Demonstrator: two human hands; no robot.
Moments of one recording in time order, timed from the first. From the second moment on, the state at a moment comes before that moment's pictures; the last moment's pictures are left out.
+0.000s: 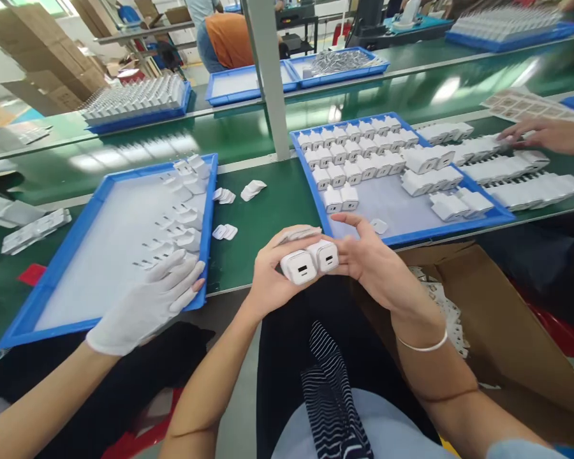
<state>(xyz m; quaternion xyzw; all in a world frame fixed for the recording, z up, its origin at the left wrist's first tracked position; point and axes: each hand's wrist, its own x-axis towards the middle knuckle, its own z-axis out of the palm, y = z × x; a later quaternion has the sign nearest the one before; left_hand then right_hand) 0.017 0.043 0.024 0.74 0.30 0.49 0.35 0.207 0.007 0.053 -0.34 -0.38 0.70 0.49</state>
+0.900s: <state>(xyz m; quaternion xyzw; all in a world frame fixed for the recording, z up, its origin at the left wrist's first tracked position) -0.020 -0.003 0.001 0.58 0.35 0.52 0.51 0.174 0.005 0.025 -0.48 -0.63 0.38 0.48</state>
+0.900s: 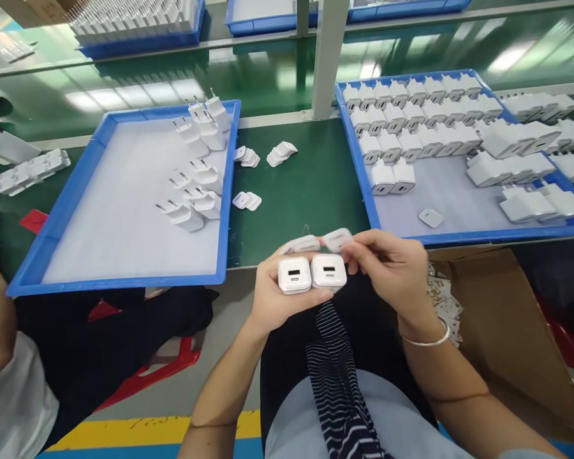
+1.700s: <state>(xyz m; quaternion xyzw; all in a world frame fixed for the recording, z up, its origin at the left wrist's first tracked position) -0.010 0.004 0.004 0.69 0.42 0.54 0.22 0.165 -0.005 0.030 -0.47 -0.46 0.58 0.48</state>
